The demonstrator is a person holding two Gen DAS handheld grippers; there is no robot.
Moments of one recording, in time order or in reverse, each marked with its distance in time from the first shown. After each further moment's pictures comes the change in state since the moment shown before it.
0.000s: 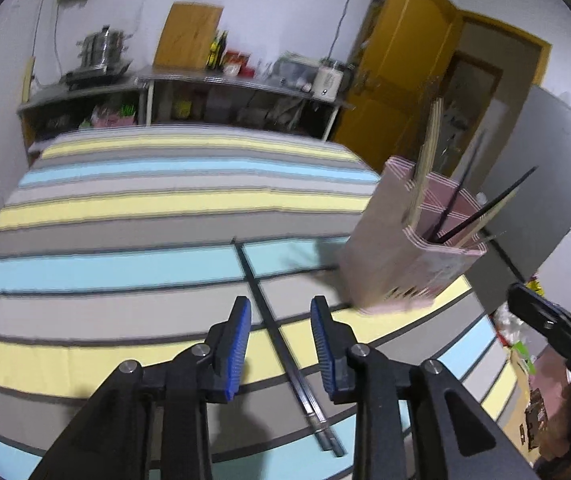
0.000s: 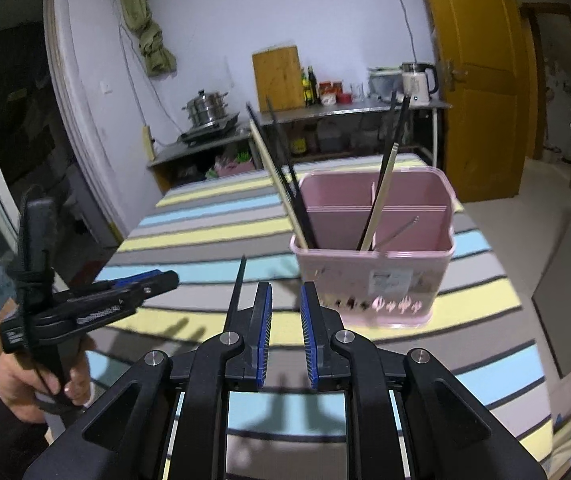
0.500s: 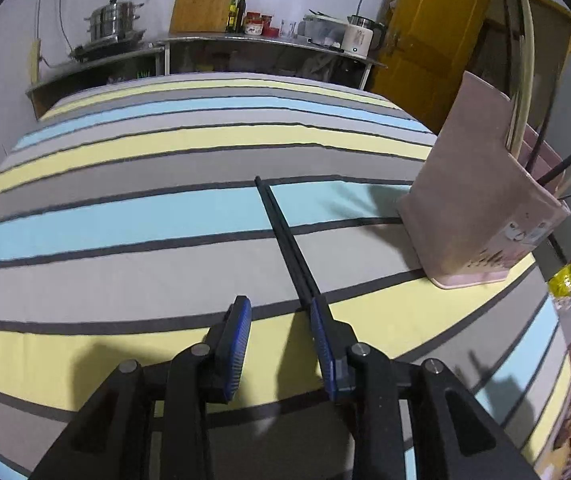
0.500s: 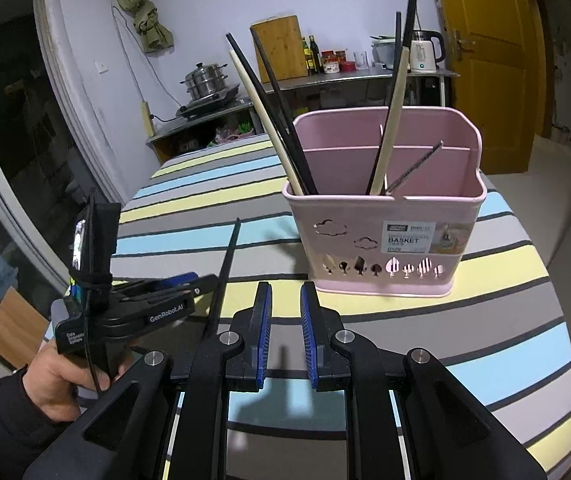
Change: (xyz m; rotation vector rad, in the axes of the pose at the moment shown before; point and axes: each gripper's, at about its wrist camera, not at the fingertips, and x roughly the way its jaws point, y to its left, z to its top) left arm 0.081 0.002 -0.019 0.018 0.100 0.132; right arm 0.042 -0.013 -0.023 0.019 0.094 0.026
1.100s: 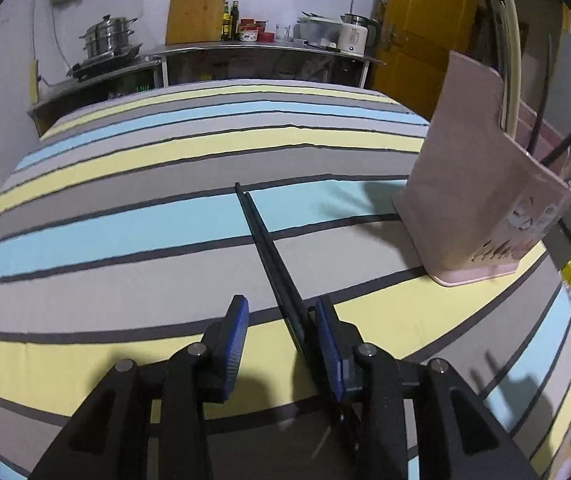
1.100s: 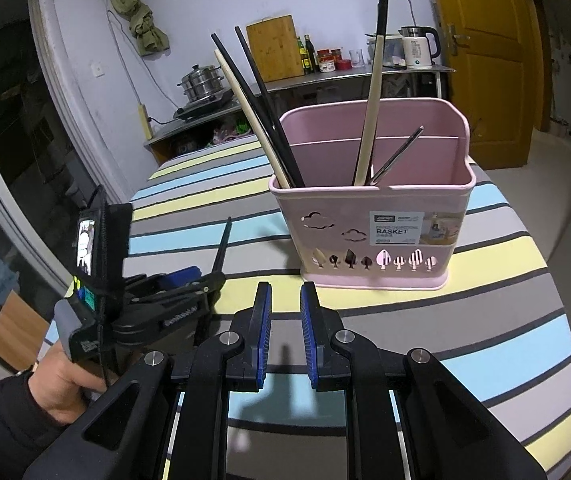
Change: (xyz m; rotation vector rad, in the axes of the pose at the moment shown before) left arm 0.000 -0.011 -0.001 0.043 -0.016 0.038; right arm -0.005 -0.007 -0.005 0.019 -0.005 0.004
